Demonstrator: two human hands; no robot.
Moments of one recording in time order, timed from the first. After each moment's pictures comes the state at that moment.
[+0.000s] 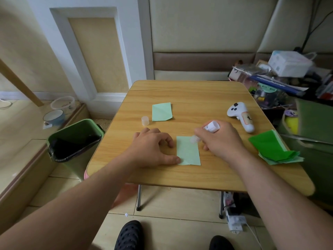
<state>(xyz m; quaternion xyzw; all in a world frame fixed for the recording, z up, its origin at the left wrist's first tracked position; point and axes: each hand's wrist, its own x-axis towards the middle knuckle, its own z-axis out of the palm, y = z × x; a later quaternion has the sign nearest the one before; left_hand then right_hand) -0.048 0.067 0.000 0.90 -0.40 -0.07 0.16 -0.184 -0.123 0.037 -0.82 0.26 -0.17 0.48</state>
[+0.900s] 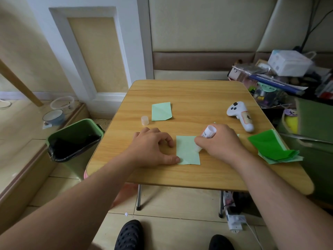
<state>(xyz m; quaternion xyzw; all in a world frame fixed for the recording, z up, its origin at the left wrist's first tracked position) -0.048 0.068 0.000 0.90 -0.40 -0.07 0.17 -0.185 -0.128 0.033 -0.87 0.26 -0.12 0.40</state>
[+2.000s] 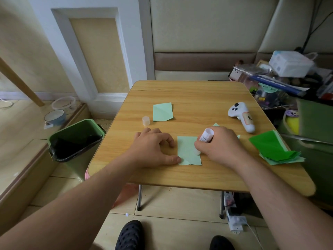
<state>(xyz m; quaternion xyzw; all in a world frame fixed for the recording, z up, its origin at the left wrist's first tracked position) -0.050 0.069 0.001 0.90 -0.40 -0.06 0.16 -0.189 -0.126 0.032 -0.91 0.23 -0.10 0.34</state>
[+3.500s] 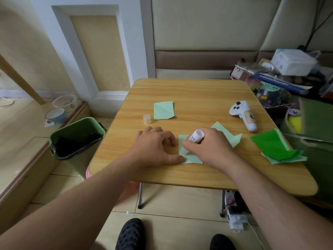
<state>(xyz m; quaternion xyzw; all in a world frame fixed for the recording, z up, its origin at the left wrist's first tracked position) -0.054 0.065 0.001 0.90 -0.40 -0.06 0.15 -0.181 -0.102 0.025 -0.89 0.20 -0.10 0.39</state>
